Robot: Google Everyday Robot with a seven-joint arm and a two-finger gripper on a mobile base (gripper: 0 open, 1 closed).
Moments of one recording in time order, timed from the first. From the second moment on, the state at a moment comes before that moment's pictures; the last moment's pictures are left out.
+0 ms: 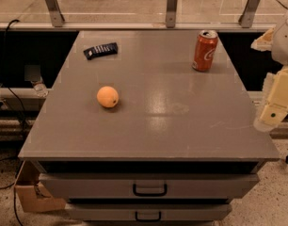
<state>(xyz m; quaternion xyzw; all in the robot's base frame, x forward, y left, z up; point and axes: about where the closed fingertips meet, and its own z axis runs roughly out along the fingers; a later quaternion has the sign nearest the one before) 0.438 -0.217 0.977 -0.60 0.78 -0.03 0.16</state>
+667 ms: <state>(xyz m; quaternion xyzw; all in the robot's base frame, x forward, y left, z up) 0.452 -0.222 0.973 -0.59 0.79 -0.02 0.19</state>
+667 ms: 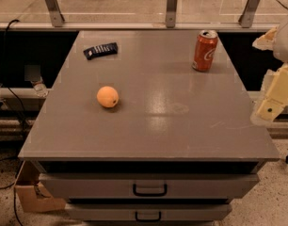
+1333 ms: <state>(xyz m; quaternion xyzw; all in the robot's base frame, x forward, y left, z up) 0.588 -0.238 0.894 -0.52 0.80 0.06 0.31</state>
